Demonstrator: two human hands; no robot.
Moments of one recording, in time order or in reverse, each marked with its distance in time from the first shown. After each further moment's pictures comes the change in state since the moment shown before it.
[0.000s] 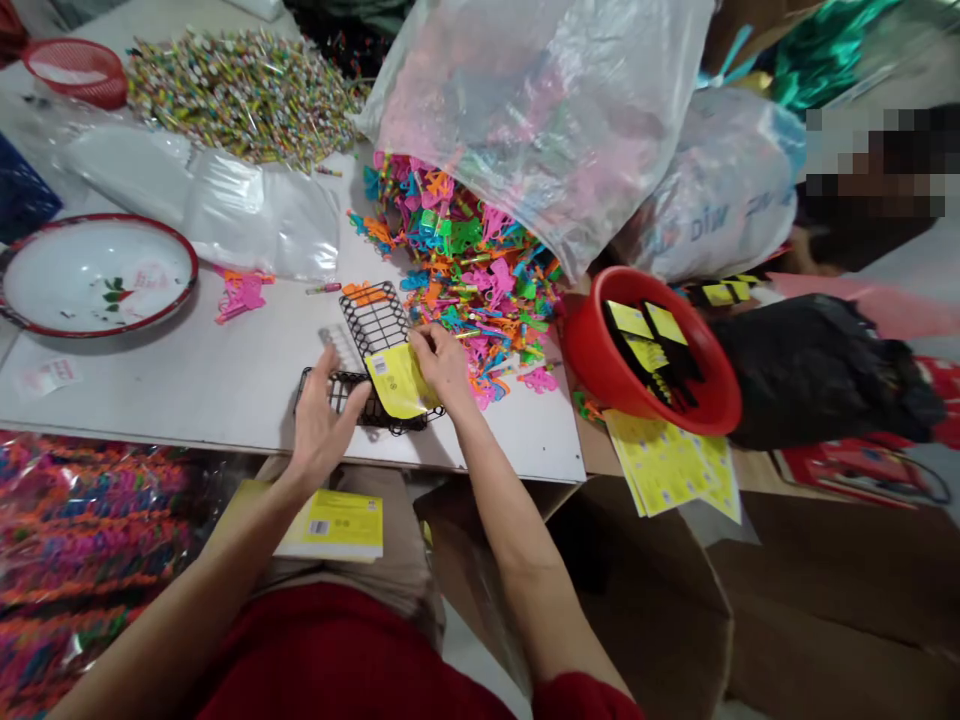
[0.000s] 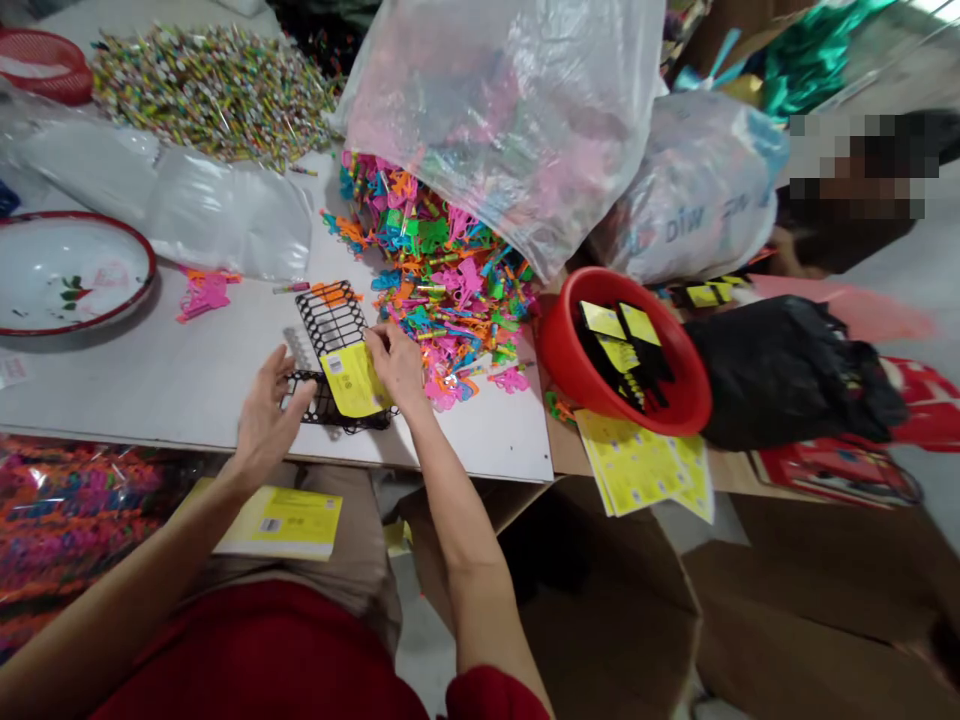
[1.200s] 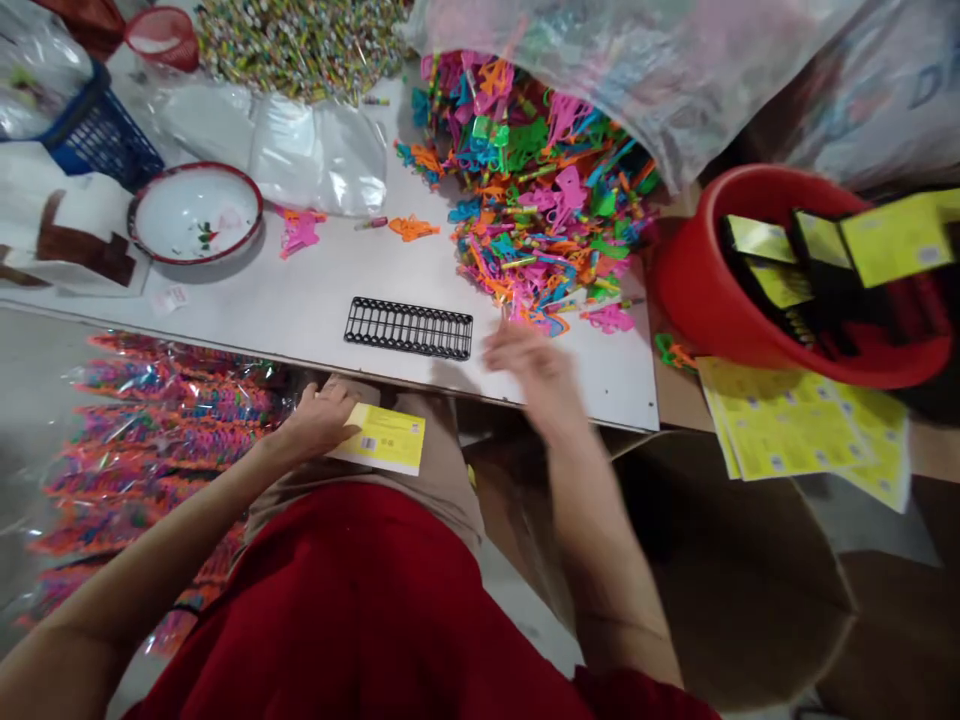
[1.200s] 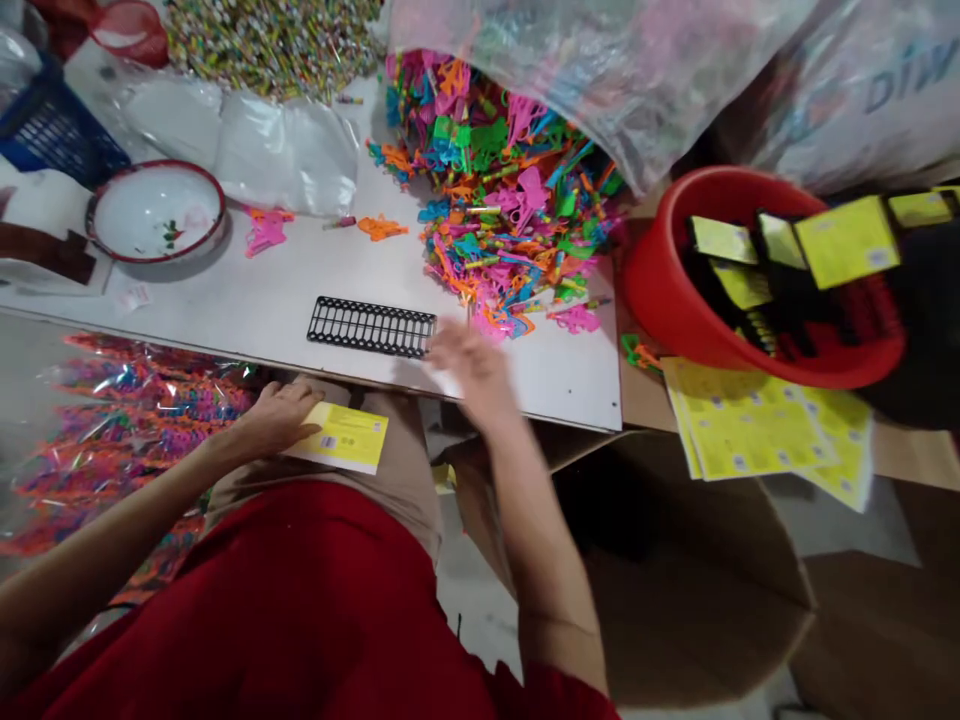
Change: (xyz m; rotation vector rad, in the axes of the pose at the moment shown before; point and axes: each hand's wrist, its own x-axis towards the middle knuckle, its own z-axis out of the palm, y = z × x) left_hand -0.081 -0.028 -0.090 1.050 -0.950 0.095; right_hand -0.115 0.004 -0.076 0.381 -0.102 0.023
